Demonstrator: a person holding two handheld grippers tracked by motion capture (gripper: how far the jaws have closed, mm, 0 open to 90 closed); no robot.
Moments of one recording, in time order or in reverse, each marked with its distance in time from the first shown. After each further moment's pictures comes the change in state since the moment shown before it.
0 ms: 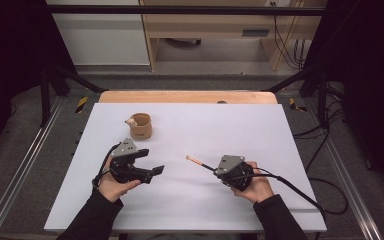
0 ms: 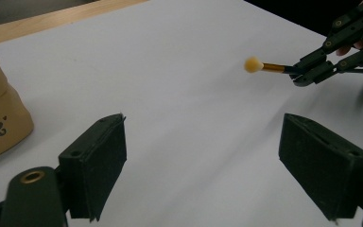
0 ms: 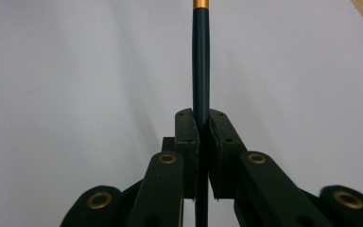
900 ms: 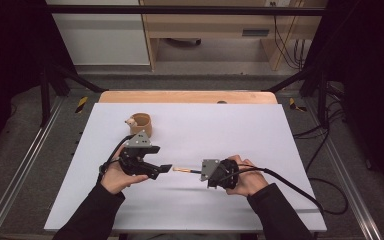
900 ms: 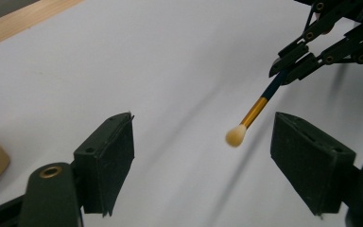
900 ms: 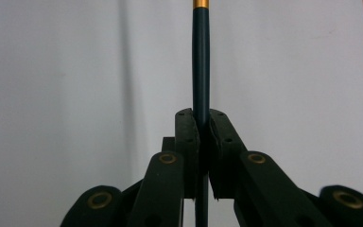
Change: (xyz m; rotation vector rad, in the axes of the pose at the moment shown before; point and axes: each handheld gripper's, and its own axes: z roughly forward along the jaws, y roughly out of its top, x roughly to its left) left arm -0.007 0.035 0.010 0.125 -0.078 0.117; right arm 0.012 0.046 -0.001 0.147 0.041 -0.336
